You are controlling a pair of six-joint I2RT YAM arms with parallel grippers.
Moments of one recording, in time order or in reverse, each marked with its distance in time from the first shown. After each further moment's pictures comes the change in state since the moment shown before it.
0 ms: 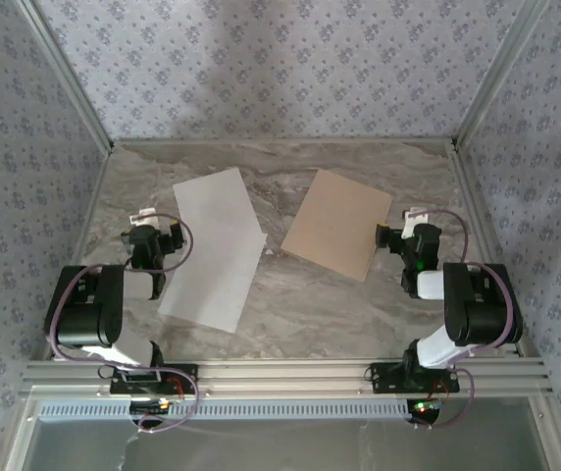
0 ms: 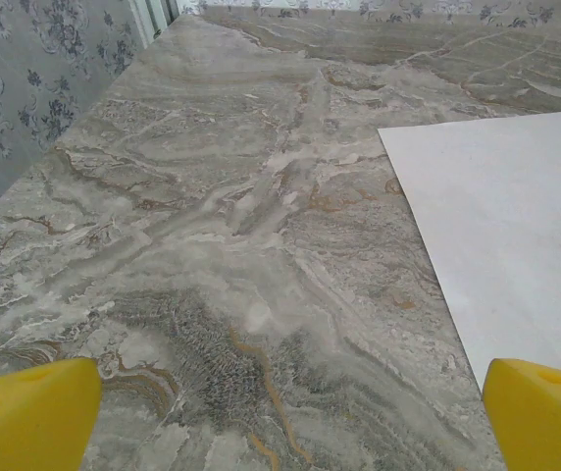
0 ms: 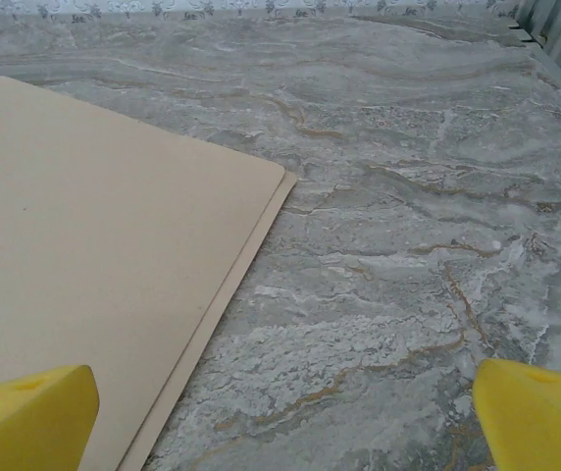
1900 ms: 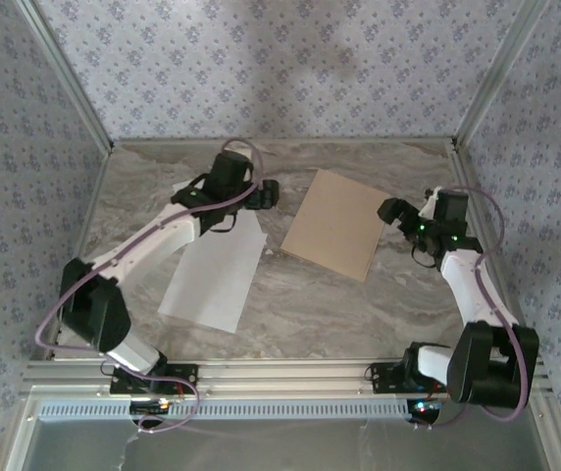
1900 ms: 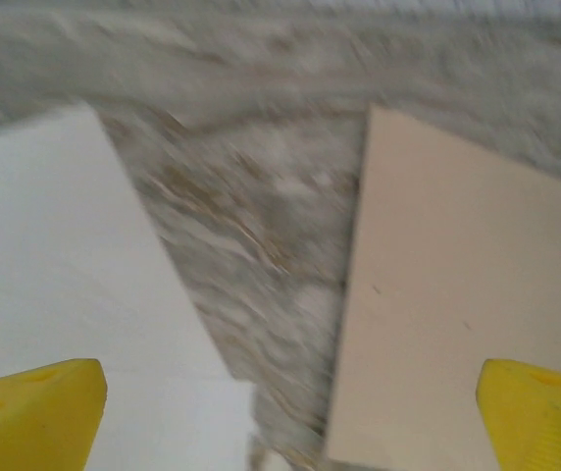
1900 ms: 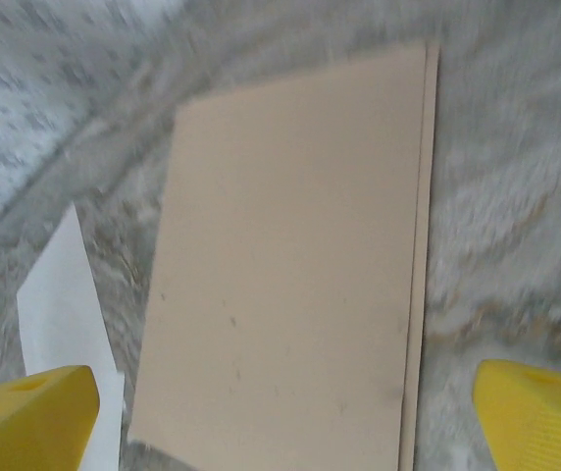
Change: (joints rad) left arm -0.607 0.067 0.985 -1.229 0.140 -0.378; right arm -0.067 -0.312 0.412 -1.086 -0.423 0.573
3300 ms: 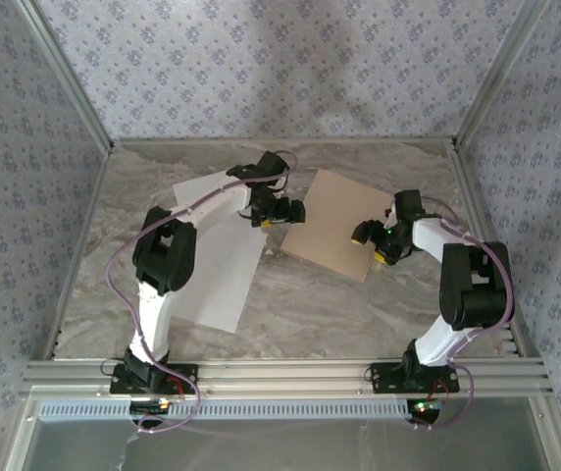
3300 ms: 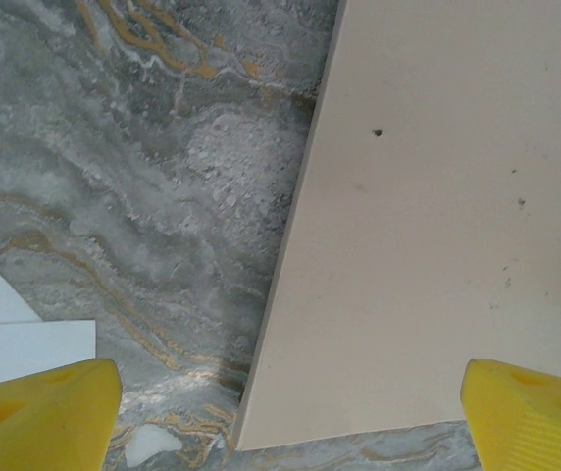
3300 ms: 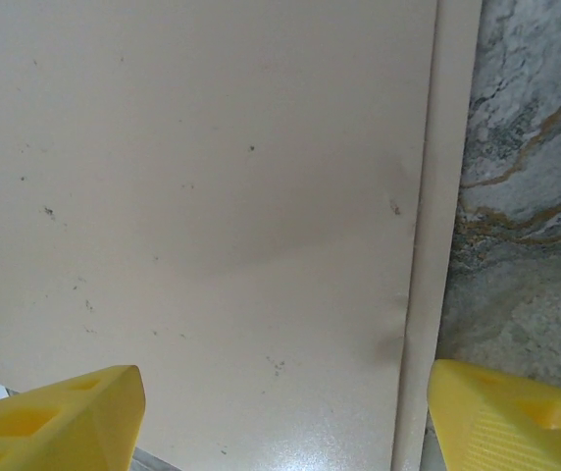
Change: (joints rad) left arm 0.006 0.537 0.433 -0.353 0.328 -0.080; right arm 0.146 0.425 0.130 -0.134 0.002 -0.015
